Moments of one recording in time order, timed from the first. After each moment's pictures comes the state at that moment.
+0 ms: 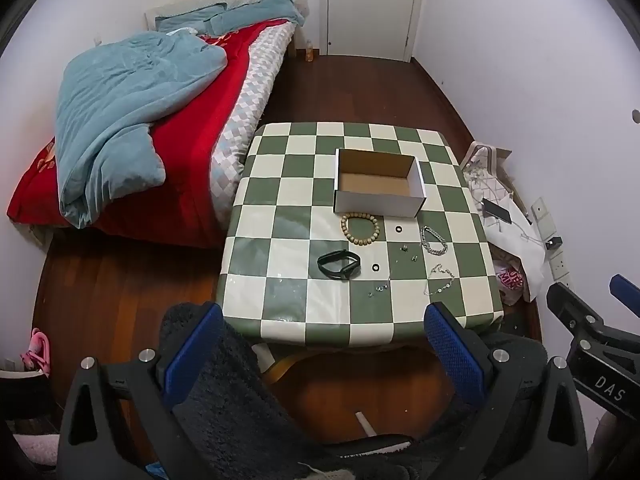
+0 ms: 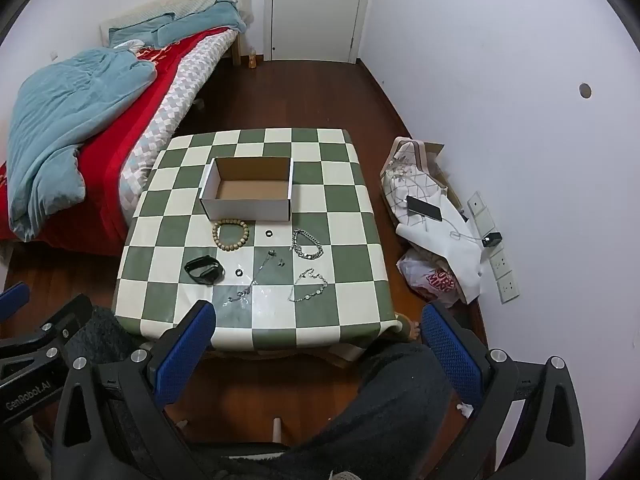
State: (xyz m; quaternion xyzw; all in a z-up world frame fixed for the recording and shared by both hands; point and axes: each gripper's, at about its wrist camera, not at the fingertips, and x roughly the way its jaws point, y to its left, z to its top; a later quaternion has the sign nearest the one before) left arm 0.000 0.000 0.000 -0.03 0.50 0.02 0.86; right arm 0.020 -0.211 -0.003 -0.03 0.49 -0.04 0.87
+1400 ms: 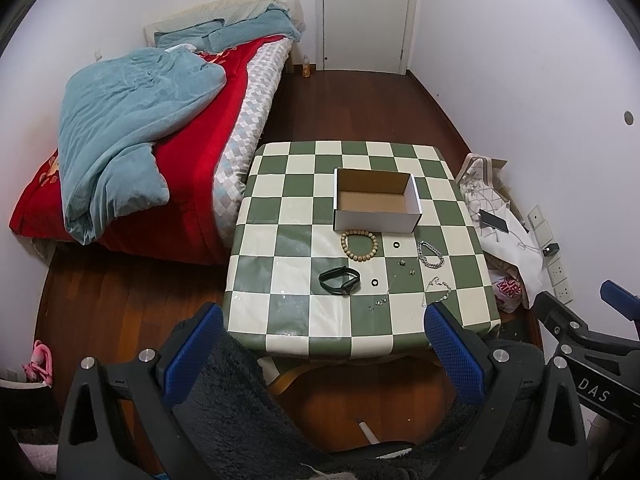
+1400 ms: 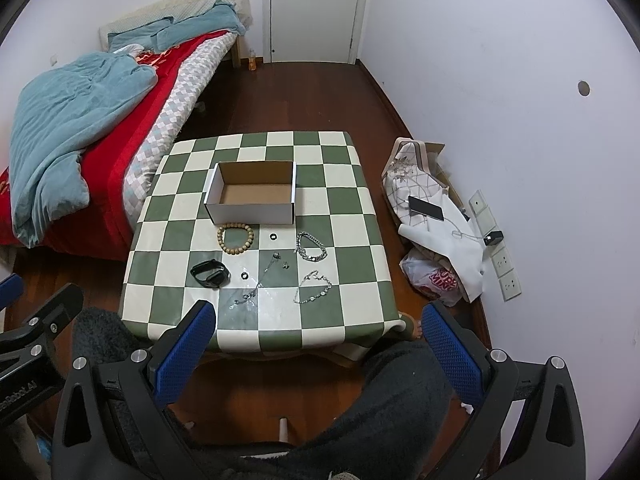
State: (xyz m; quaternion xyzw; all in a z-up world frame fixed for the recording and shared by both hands) left arm 0.001 -0.001 0.026 -0.01 0.48 0.02 0.88; right arm 0.020 -0.206 0.007 -0.02 0.49 -0.04 0.87
